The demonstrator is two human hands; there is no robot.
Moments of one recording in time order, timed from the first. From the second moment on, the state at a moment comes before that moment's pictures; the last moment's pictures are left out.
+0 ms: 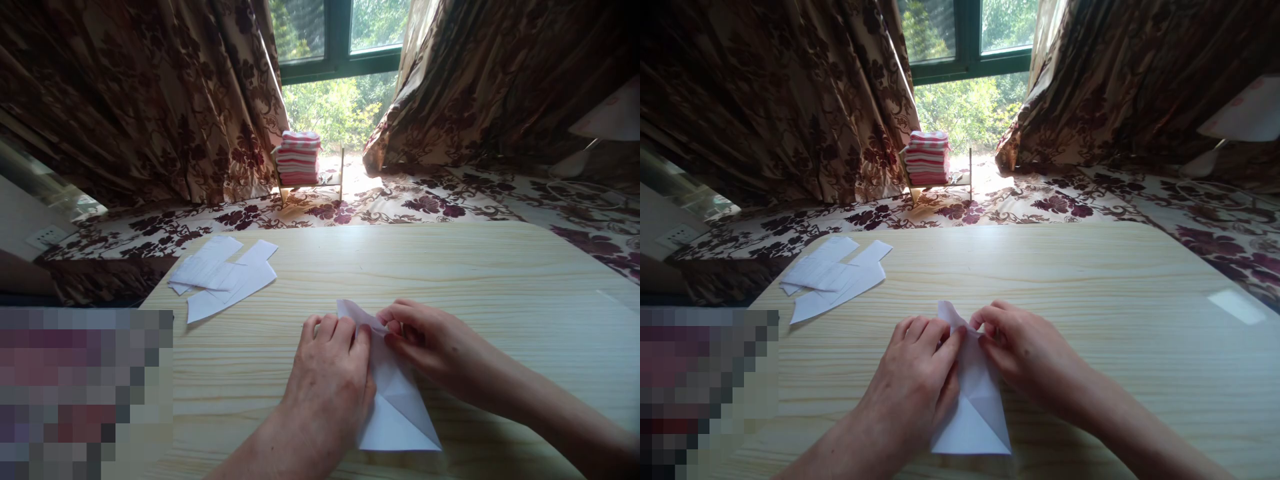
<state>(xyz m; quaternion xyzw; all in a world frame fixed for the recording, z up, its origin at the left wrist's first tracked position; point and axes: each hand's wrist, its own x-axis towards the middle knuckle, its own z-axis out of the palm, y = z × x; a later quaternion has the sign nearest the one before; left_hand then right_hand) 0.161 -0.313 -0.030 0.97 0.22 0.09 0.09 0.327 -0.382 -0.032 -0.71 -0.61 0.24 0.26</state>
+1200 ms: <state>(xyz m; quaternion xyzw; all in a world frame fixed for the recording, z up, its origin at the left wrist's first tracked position) 0.164 -0.311 -0.034 0.97 0.21 0.11 0.06 0.331 -0.382 -0.028 -0.73 -0.62 0.19 0.23</state>
